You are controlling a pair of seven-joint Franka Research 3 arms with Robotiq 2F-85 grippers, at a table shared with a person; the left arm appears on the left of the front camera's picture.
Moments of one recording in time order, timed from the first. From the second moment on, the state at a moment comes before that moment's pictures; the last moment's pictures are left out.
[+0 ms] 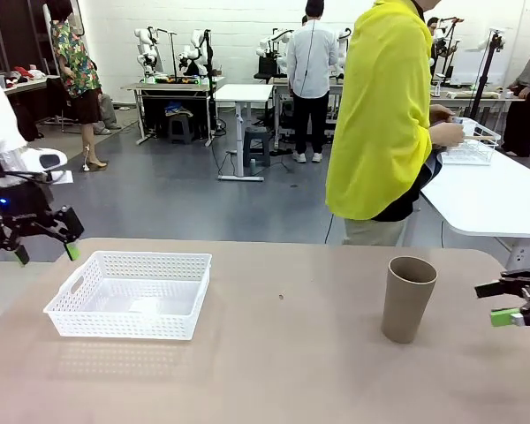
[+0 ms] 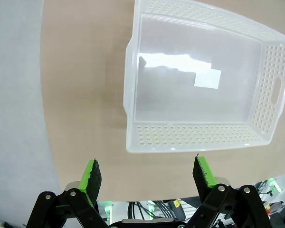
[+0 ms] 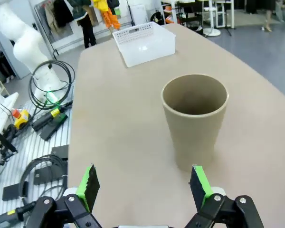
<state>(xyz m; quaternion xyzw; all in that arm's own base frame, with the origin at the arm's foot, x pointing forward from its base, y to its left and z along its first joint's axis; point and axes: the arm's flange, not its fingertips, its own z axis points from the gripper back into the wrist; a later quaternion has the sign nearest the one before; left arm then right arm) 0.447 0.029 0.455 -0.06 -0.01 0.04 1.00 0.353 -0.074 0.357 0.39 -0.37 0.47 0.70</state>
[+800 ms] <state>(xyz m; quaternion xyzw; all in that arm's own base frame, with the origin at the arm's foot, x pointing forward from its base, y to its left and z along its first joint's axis) 0.455 0.014 0.435 -0.05 -0.01 0.04 1.00 0.395 -0.065 0.337 0.37 -0.36 0.51 0.69</state>
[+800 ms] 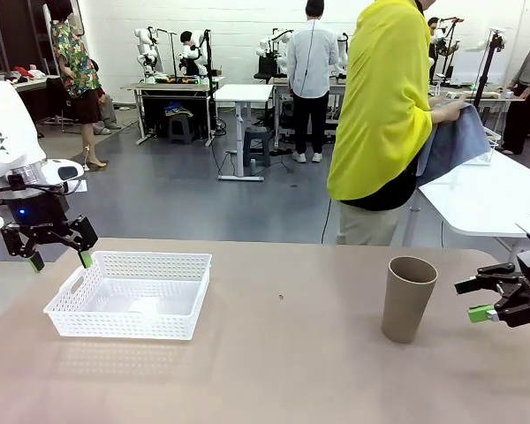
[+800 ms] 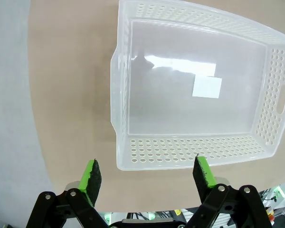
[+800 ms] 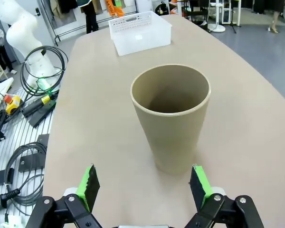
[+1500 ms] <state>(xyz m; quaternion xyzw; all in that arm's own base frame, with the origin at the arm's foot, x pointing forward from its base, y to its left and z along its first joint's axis) 0.456 0.014 0.433 -0.05 -0.01 0.00 1.00 0.392 -0.056 0.328 0.36 -0.37 0.56 0.65</state>
